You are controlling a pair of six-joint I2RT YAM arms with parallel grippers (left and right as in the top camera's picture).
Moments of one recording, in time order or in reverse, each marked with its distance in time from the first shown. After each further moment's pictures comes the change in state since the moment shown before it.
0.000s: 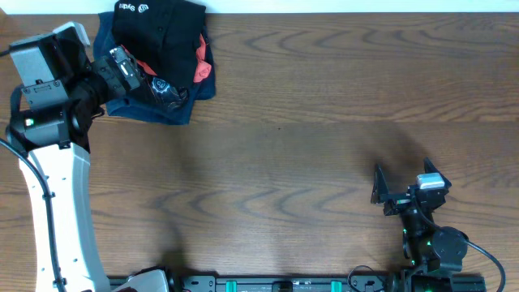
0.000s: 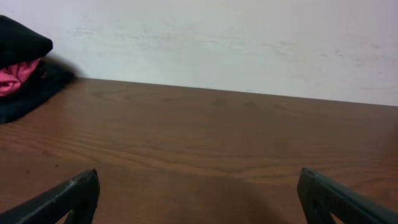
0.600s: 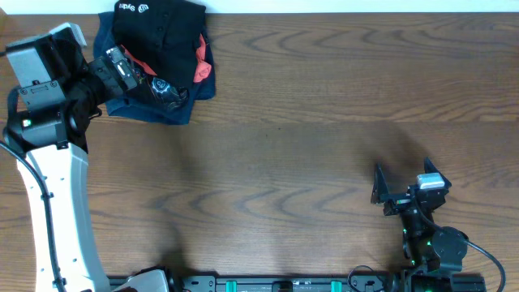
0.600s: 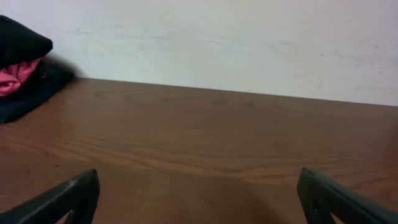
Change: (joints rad) left arm 0.014 0.000 0.000 0.000 0.000 0.000; right arm 0.000 0.000 0.000 0.000 0.000 0.000
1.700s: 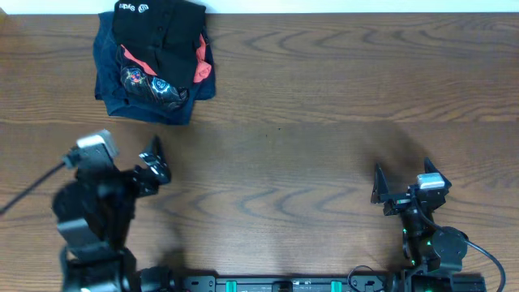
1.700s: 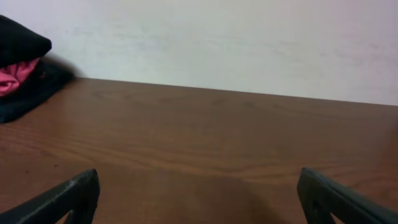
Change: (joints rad) left arm -0.115 -0.877 -0.757 0.274 -0.059 0.003; right arm 0.000 0.000 0.000 -0.002 0.002 0.000
